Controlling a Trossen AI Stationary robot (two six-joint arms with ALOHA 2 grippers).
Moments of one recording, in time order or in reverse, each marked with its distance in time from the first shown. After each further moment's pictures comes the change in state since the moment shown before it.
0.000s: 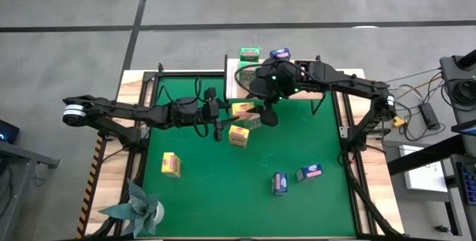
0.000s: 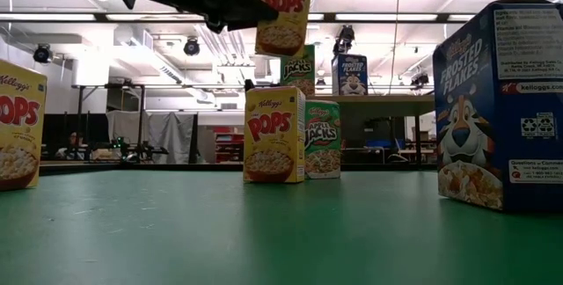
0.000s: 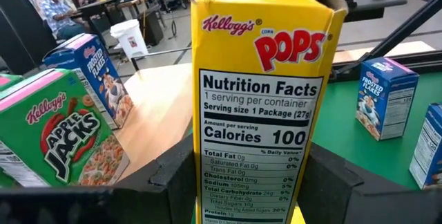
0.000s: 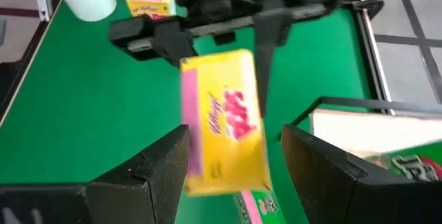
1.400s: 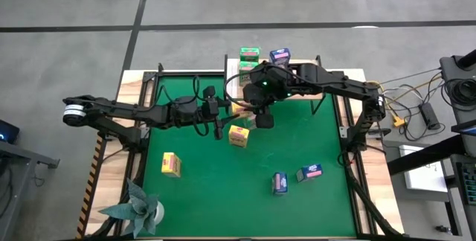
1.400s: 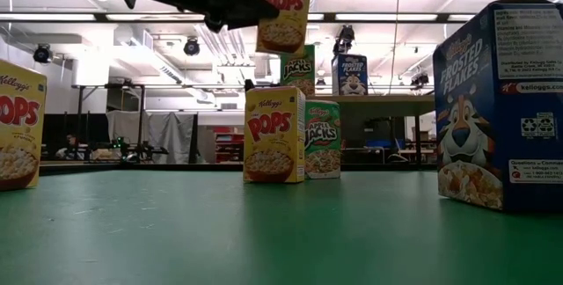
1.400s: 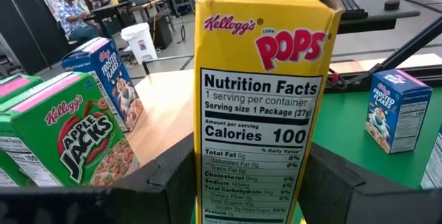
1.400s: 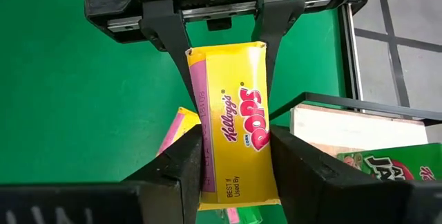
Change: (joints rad) left arm 0.001 -0.001 -0.001 0.036 -0.026 -0.018; right arm 0.037 0.094 0.140 -0.121 0.129 -0.078
